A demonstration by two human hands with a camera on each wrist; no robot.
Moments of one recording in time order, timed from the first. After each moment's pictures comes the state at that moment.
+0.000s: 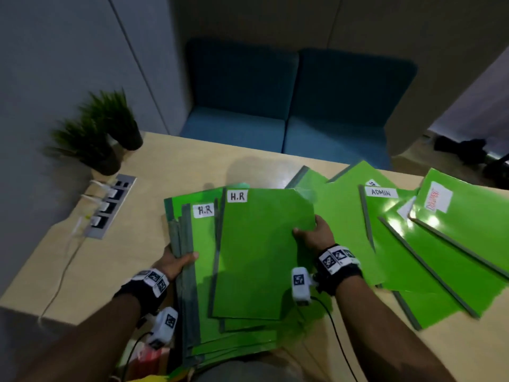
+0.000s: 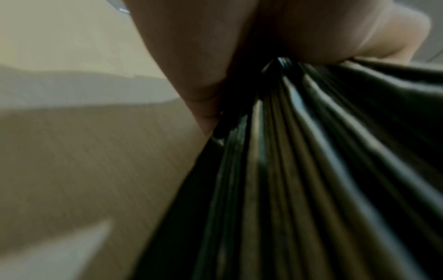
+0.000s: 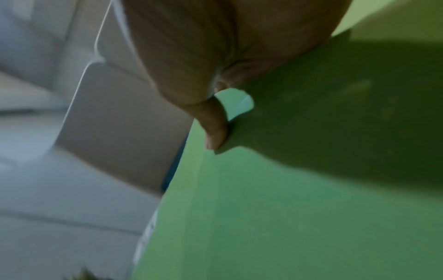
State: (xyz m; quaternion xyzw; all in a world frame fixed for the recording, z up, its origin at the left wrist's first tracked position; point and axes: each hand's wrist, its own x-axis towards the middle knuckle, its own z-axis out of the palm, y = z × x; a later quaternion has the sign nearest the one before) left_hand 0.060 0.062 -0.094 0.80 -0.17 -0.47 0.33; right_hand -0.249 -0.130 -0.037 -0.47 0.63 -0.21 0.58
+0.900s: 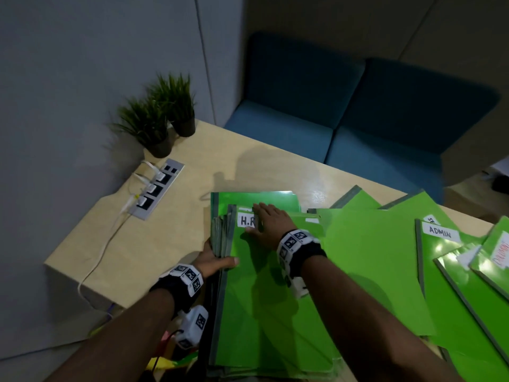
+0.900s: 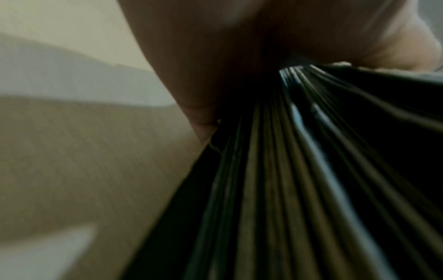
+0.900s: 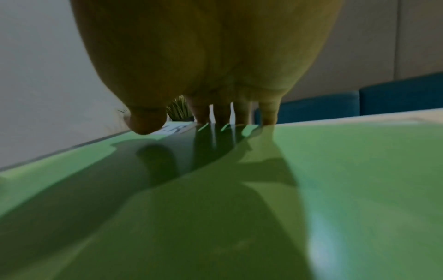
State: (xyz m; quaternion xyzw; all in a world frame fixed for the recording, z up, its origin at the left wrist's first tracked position) left_hand 0.058 0.062 -0.079 0.75 -0.15 -0.54 0.34; right_hand -0.059 -0.118 -0.033 -0.91 0.30 0.17 0.24
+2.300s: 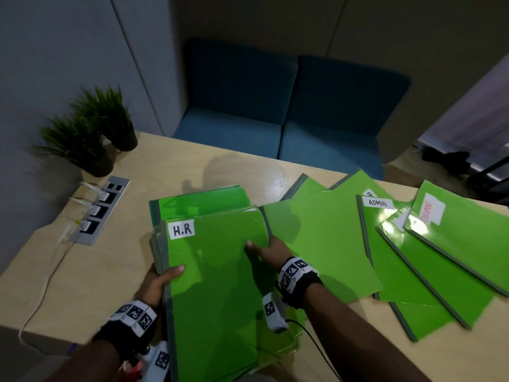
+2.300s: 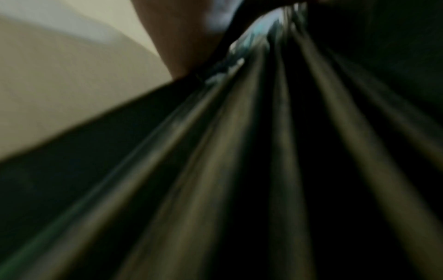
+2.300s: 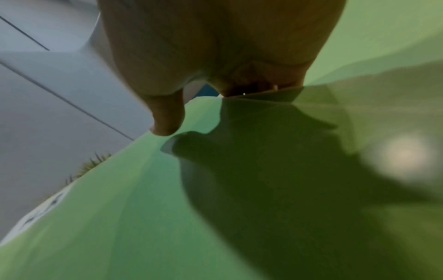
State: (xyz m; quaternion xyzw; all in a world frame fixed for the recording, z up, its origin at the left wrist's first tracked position) left_hand 0.038 0.085 -0.059 0.65 -0.06 -0.50 0.56; right_hand -0.174 -0.097 -0.048 -0.57 0.60 0.03 0.56
